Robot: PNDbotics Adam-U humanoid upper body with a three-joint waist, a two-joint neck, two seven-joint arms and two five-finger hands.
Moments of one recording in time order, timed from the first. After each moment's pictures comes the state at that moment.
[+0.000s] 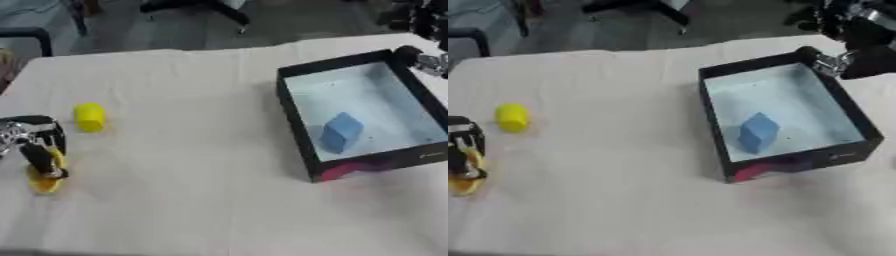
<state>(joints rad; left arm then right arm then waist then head) -0.73 0.67 -0.27 -1.10 -0.83 0.21 -0.76 -0.72 -0.69 -0.03 -1.45 -0.18 -0.18 0.68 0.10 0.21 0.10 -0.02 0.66</state>
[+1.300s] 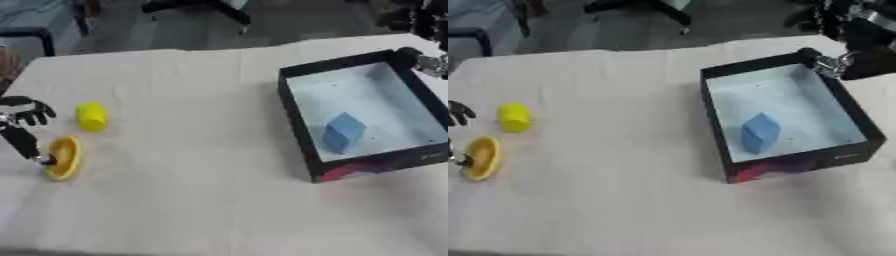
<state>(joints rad) -0.73 0.71 -0.23 -1.13 -0.79 0.32 -0.70 -0.72 -0.69 -0.03 -1.44 -0.16 -0.19 0.69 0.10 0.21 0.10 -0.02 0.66</state>
